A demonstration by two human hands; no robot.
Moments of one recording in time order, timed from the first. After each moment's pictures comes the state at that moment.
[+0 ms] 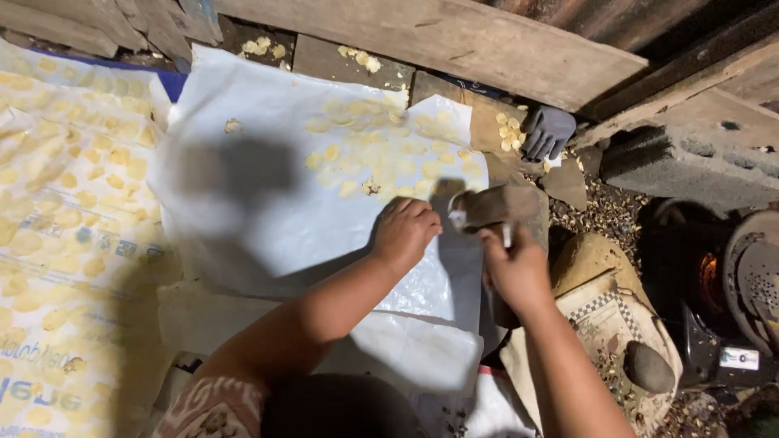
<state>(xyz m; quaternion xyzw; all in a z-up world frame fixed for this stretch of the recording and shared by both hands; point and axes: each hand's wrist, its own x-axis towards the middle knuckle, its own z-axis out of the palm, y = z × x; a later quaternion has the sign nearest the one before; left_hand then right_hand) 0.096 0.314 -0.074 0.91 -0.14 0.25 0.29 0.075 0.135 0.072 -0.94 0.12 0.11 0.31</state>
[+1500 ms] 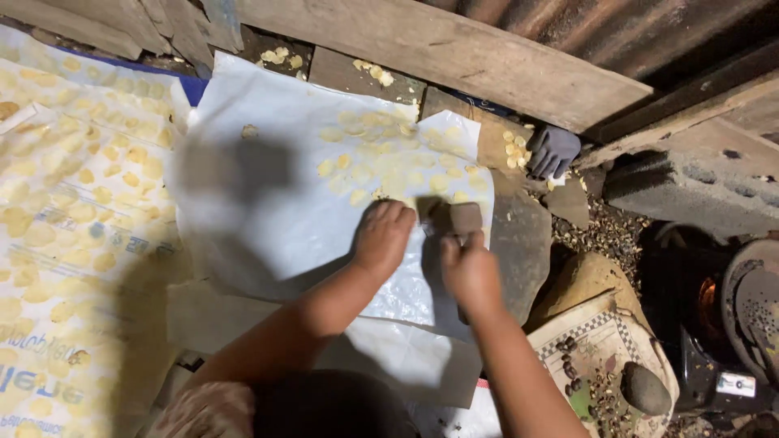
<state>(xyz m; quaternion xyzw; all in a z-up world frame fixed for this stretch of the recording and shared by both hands) 0.096 0.352 -0.087 0.93 -0.09 0.29 0.23 0.082 0.175 0.007 -0.97 0.03 0.08 0.23</state>
